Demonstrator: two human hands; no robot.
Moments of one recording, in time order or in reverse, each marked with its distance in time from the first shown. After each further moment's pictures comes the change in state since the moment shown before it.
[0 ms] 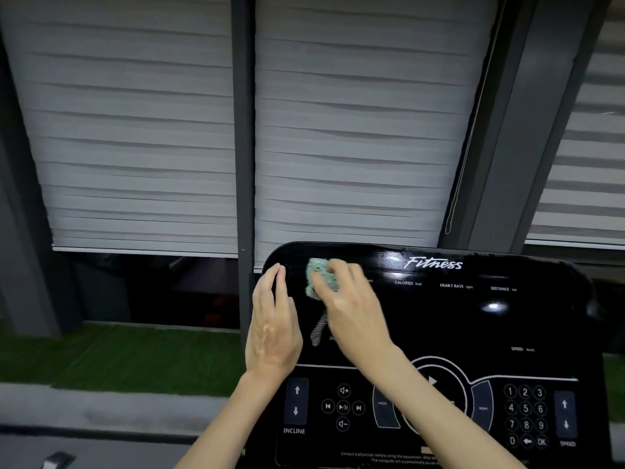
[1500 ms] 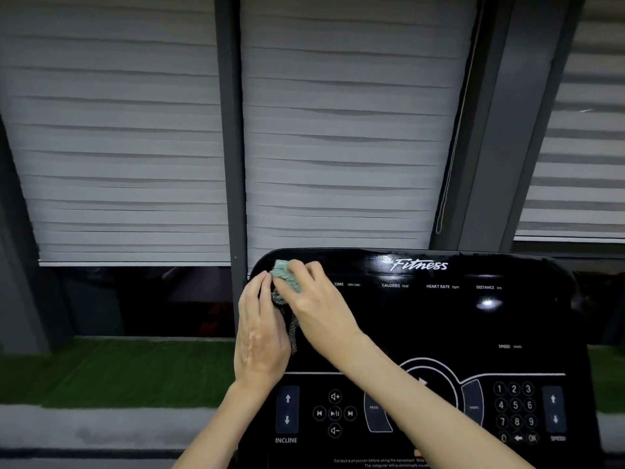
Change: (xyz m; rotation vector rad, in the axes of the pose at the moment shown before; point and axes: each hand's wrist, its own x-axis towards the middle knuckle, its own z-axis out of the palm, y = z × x) left_hand 0.001 -0.001 0.000 -0.085 0.008 -0.024; right_hand 0.020 -0.010 0.006 -0.032 -0.038 -0.148
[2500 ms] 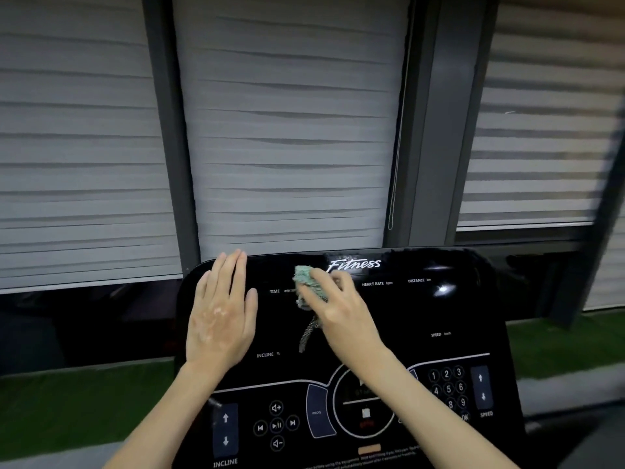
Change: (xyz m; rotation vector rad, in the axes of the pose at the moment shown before) left_hand 0.045 0.030 0.016 0.349 -0.188 0.224; right_hand -0.072 0.086 -0.023 -0.098 0.105 0.138
